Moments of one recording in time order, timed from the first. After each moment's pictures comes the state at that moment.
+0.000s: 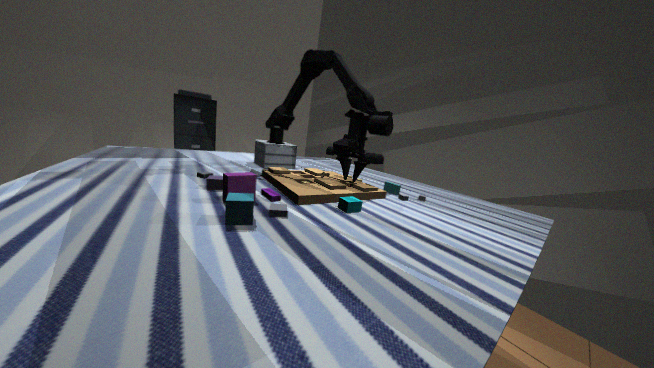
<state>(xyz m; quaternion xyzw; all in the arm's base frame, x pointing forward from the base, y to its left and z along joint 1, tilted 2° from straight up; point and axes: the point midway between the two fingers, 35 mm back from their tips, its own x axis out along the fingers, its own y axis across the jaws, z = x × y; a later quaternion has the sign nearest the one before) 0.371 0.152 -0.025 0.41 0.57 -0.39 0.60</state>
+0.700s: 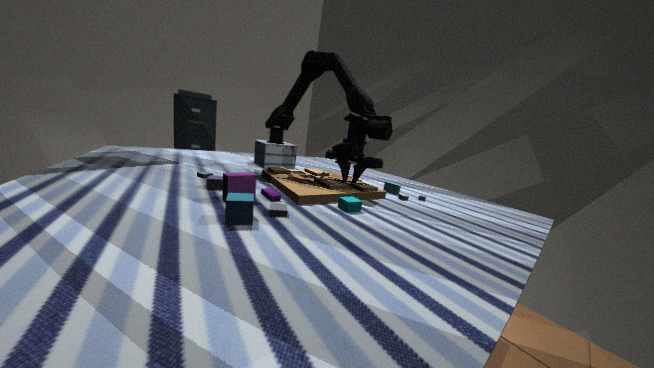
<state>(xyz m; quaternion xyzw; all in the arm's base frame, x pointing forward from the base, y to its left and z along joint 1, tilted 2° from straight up) 0.372 0.152 -0.037 0.41 0.57 -0.39 0.60</state>
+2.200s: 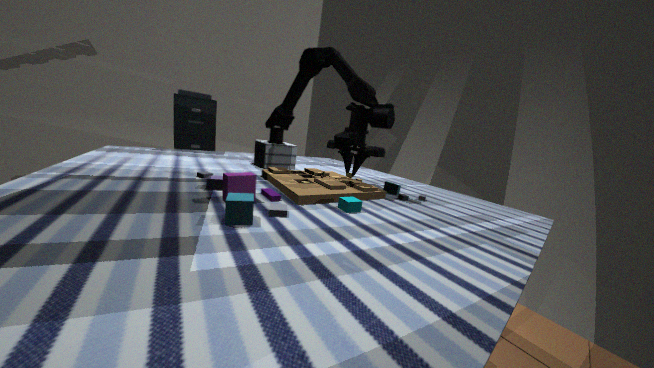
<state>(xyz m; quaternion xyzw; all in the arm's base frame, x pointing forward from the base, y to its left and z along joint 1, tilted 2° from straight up) 0.369 0.153 -0.004 0.40 0.57 -0.39 0.60</state>
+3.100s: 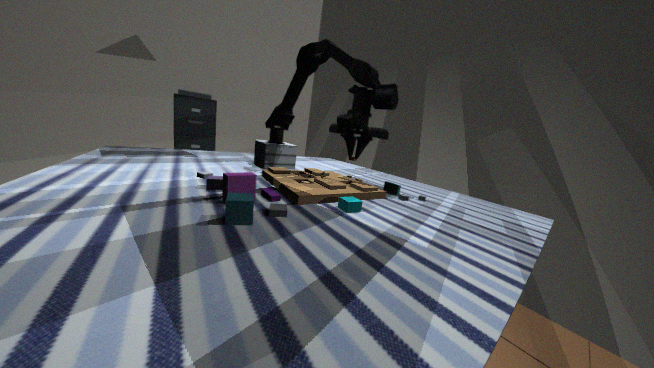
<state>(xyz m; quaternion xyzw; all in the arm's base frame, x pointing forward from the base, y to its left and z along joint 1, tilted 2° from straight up) 0.367 0.153 0.049 0.40 0.57 -0.39 0.60</state>
